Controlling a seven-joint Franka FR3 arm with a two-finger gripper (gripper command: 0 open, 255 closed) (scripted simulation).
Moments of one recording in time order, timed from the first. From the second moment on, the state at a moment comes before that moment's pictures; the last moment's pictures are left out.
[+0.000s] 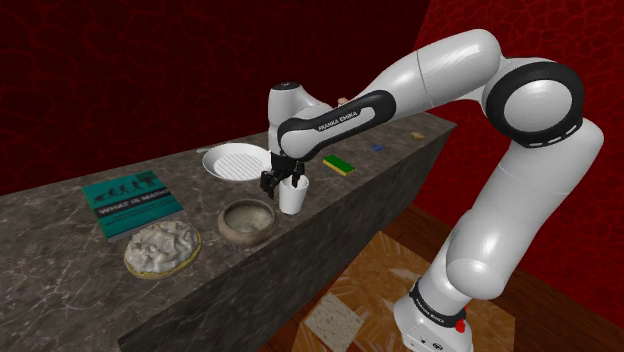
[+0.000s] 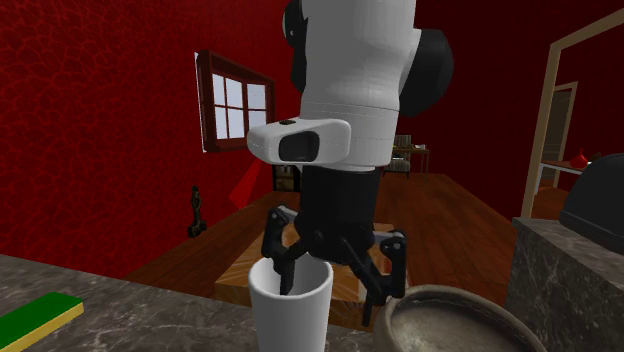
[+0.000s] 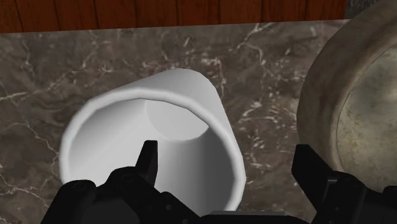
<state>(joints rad) 0.04 0.04 0.15 -2.20 -0.13 2.20 0.41</state>
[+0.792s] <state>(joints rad) 0.04 0.03 0.15 -2.20 -0.12 2.19 0.41</state>
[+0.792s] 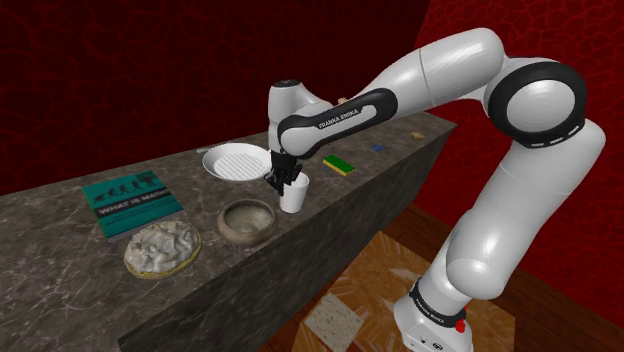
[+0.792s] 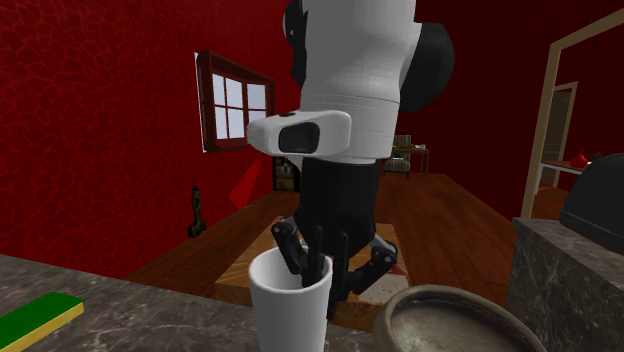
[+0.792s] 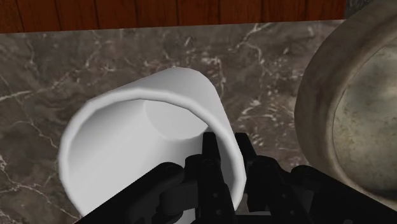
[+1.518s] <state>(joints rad) 0.04 -0.03 0.15 -2.12 -0.10 2.05 0.39</state>
